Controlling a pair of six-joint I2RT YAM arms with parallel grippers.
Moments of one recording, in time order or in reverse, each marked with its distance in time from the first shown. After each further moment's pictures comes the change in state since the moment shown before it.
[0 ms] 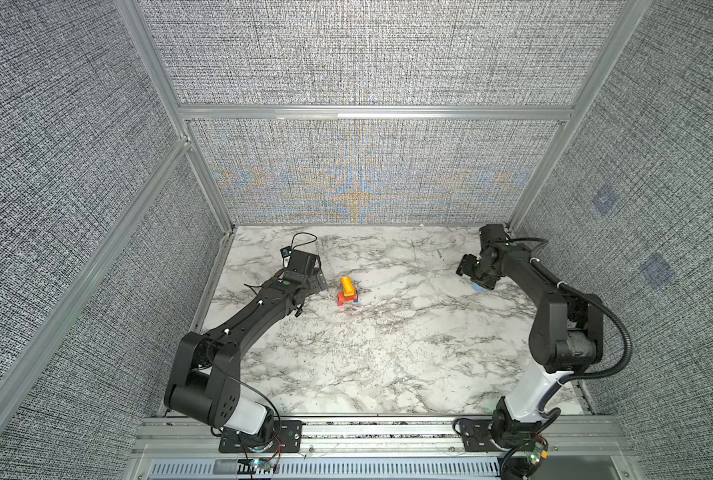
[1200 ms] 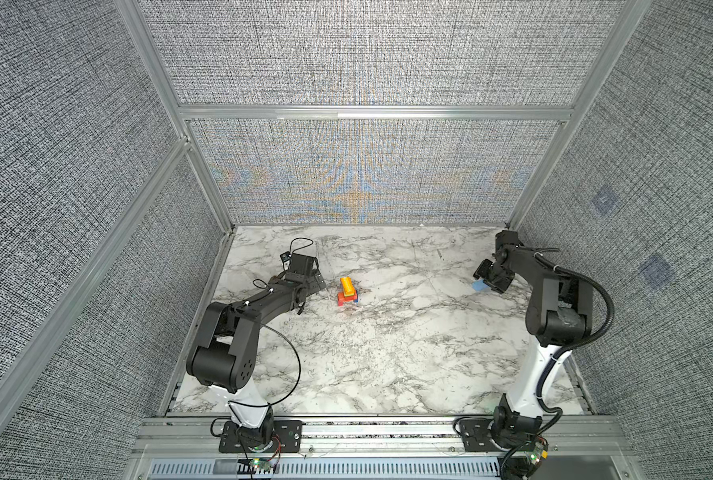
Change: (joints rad) left arm 0.065 0.197 -0.028 0.210 0.071 -0.027; right arm -0.151 0.226 0.091 0.056 0.031 0.010
